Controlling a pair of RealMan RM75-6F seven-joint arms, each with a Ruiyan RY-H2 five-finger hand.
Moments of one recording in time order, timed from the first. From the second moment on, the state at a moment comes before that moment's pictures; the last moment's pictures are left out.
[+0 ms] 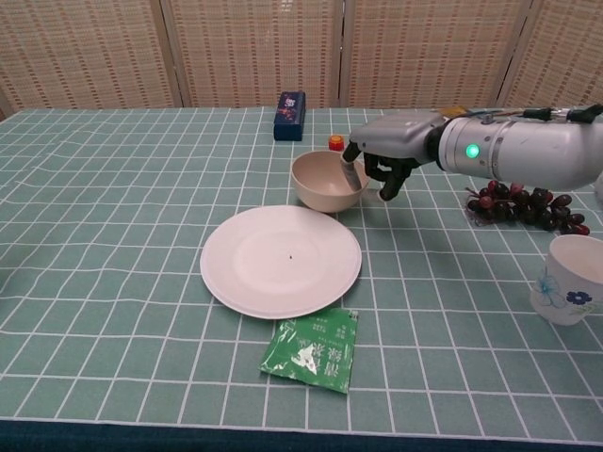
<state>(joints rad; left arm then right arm) -0.22 -1.22 -0.07 -1.66 1.46 1.46 0.15 1.02 -1.69 0.14 -0.89 -1.45 0.63 0.02</state>
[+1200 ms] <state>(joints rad) -0.22 -1.23 -0.08 -1.68 1.47 1.45 0.17 0.97 -1.51 0.08 -1.24 -1.62 0.96 0.00</state>
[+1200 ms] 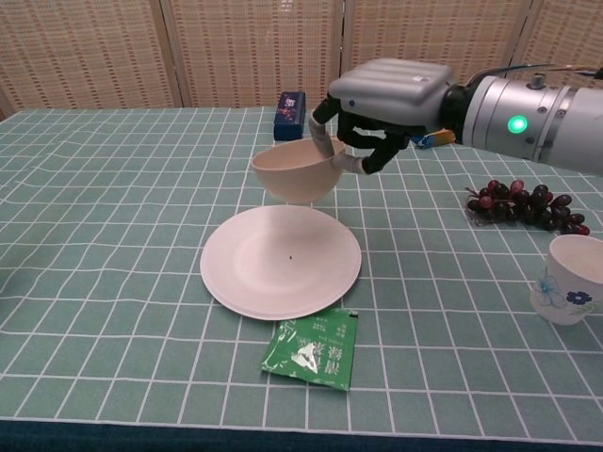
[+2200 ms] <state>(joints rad) -0.20 -1.23 -0.07 -1.65 1.48 1.46 0.14 0.93 -1.60 0.00 -1.19 -1.70 0.98 -0.14</state>
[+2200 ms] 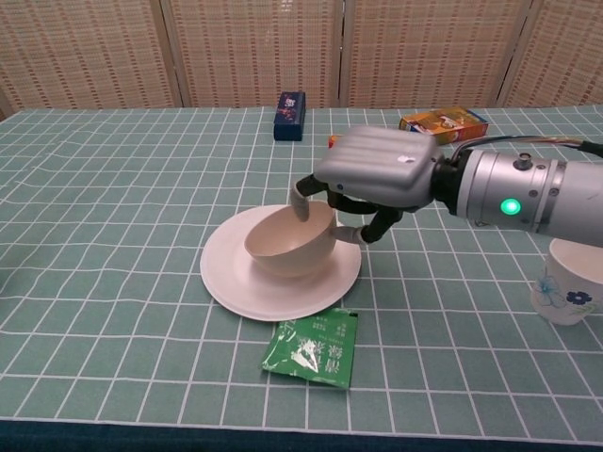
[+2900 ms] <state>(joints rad) -0.21 -1.23 -0.08 -1.68 1.49 1.45 0.15 0.83 -1.43 0.02 -1.40 -1.62 1.03 -0.29</state>
